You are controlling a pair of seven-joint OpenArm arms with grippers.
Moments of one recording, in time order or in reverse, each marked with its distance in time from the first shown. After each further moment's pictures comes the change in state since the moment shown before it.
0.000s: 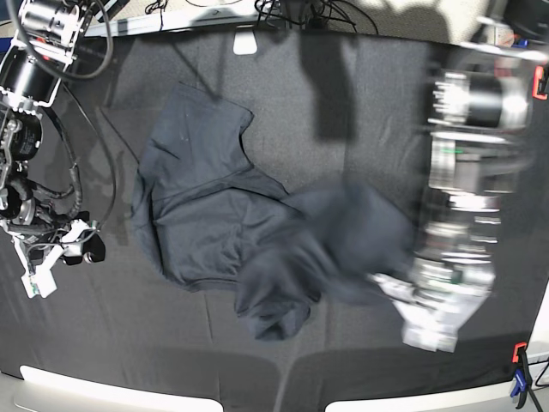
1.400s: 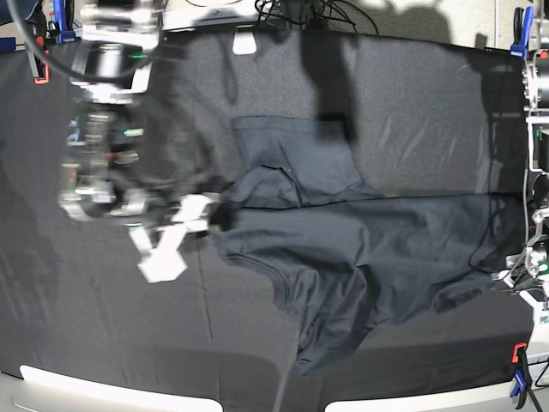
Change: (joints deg) left arm 3.7 -15.5 0.1 1.4 -12.1 3.8 0.7; right arm -1.6 -21.9 -9.4 -3.0 -3.1 -4.1 -5.3
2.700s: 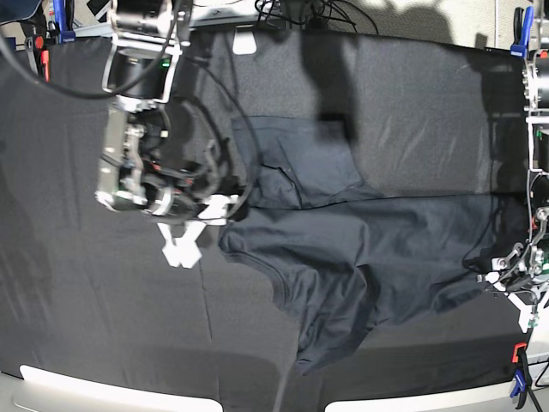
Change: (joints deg) left arm 0.0 0.0 0.0 0.0 -6.2 -6.3 -1.2; right arm 2.8 -3.2 1.1 -10.9 -8.7 0.0 6.6
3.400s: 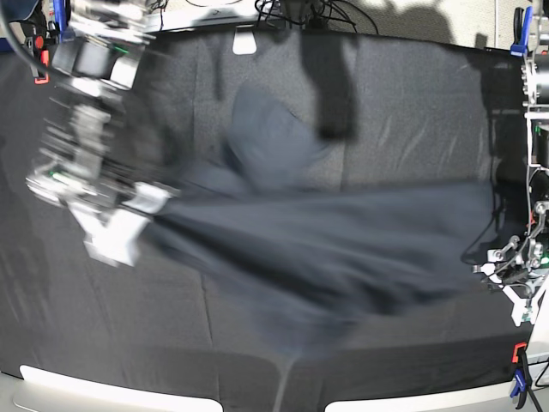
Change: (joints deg) left arm 1.1 0.0 0.0 0.0 -1.9 -4.5 1.3; right arm -7.6 14.6 7.9 15.7 -3.8 -0.4 -5.3
